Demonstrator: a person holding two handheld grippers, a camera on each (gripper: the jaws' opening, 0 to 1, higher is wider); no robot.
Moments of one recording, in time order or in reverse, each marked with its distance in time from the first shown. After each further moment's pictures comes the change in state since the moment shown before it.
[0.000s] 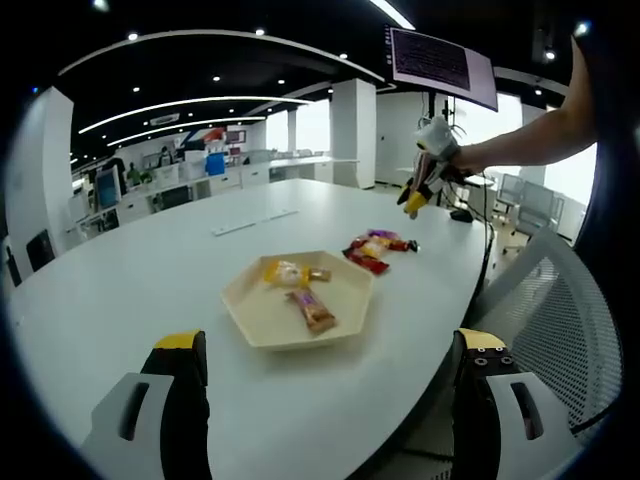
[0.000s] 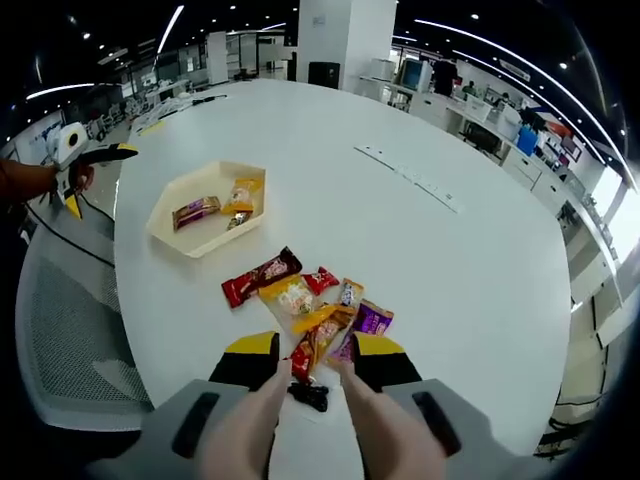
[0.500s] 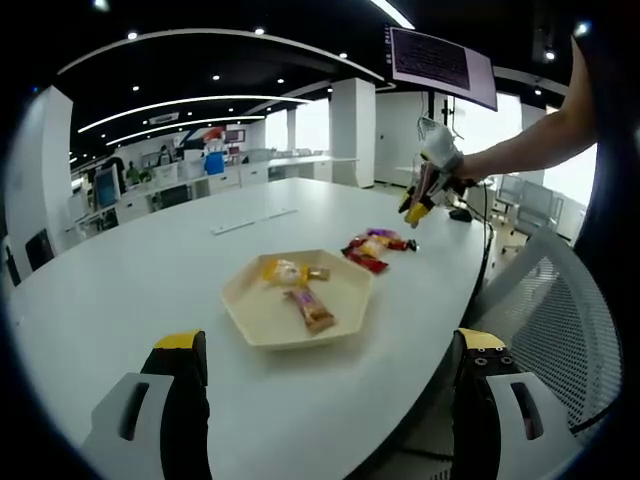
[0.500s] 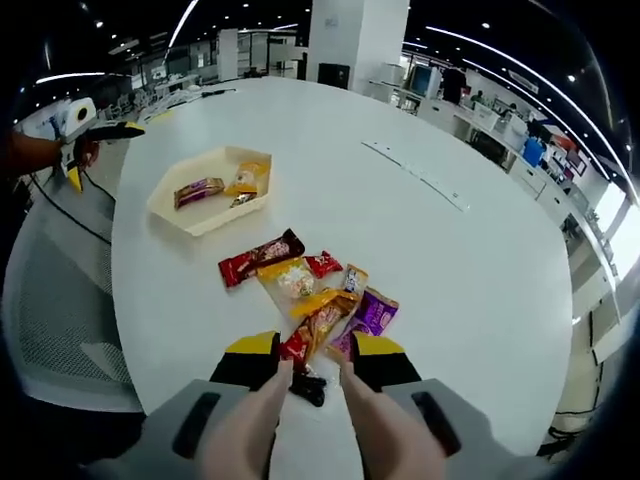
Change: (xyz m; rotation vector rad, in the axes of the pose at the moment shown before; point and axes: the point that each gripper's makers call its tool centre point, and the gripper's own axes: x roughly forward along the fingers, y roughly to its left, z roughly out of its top) left arm 0.001 -0.001 -0.001 0.000 0.005 -0.006; right arm 0.013 0.003 -0.023 -0.076 -0.010 0.012
